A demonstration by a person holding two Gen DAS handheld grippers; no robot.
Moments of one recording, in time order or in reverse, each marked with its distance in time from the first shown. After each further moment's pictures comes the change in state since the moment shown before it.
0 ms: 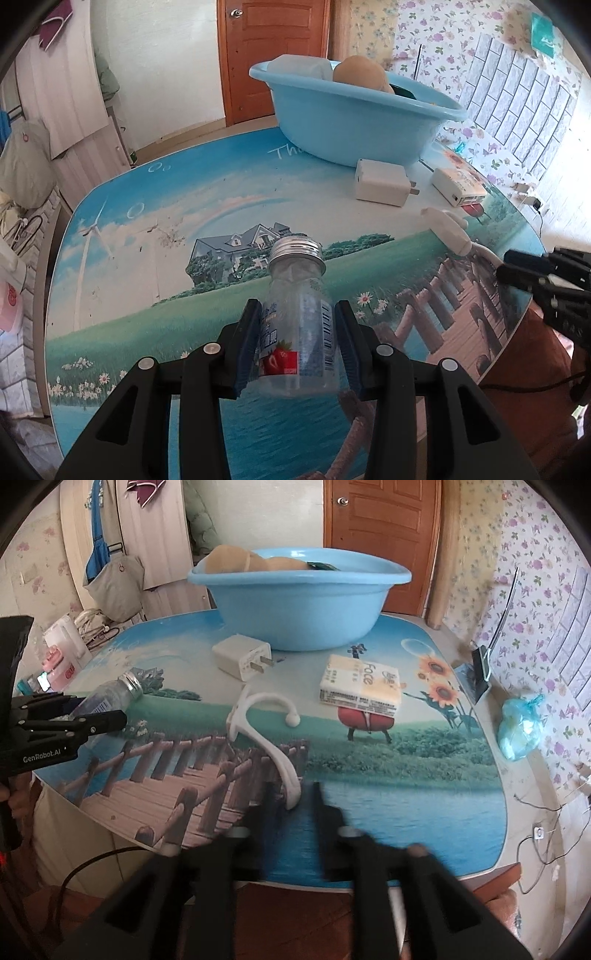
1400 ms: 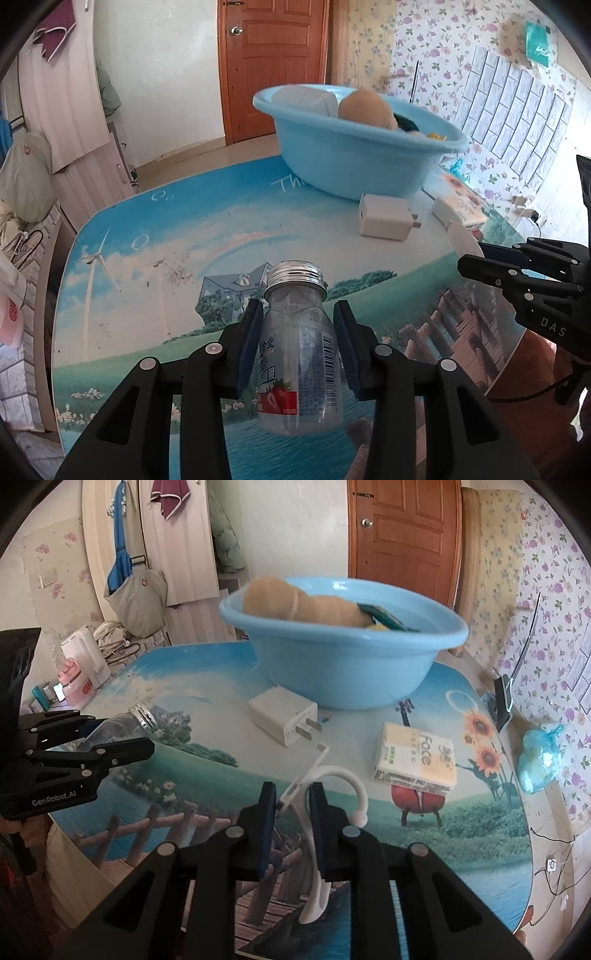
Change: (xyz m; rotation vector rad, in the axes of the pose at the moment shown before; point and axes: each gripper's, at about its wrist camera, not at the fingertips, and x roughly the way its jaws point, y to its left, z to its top) left arm -0.010 0.007 0.017 -0.003 -0.081 -0.007; right arm 0.011 0.027 0.040 -0.030 -0.101 0.077
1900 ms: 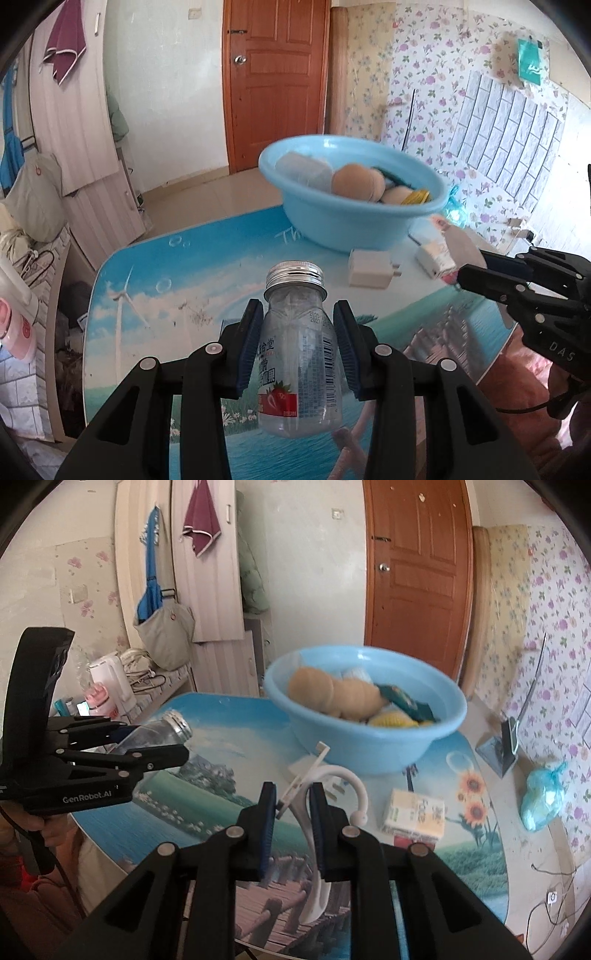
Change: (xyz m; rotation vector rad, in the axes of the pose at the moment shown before) left arm -0.045 -0.004 0.026 0.001 -0.109 0.003; right arm -0.048 0.022 0.028 -0.066 -0.159 0.046
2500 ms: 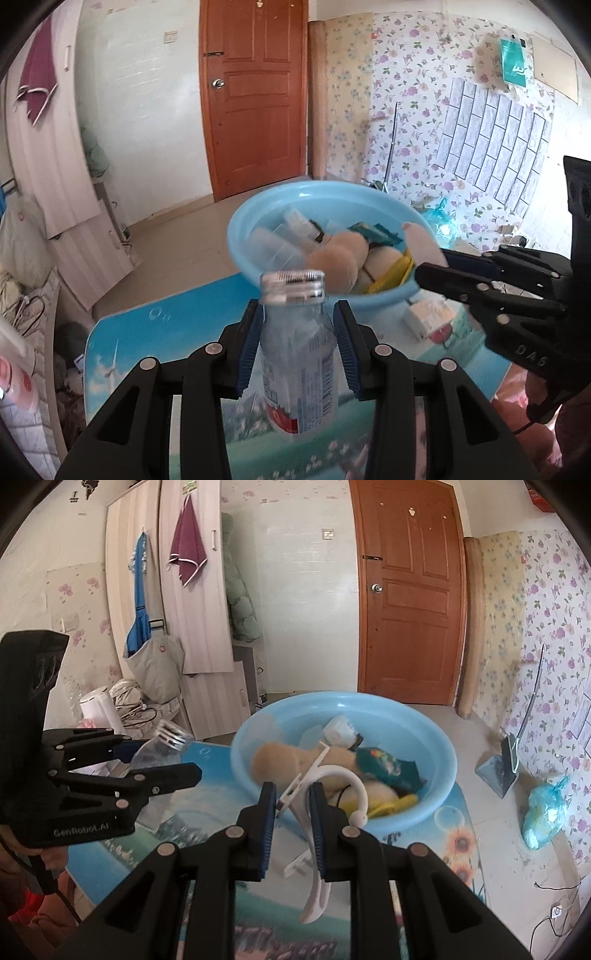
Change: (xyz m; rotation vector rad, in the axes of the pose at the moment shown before) left arm 0.020 -0.020 0.072 0.073 -0.063 -0.035; right arm 0.028 -0.047 0.051 0.037 -0.078 -0.002
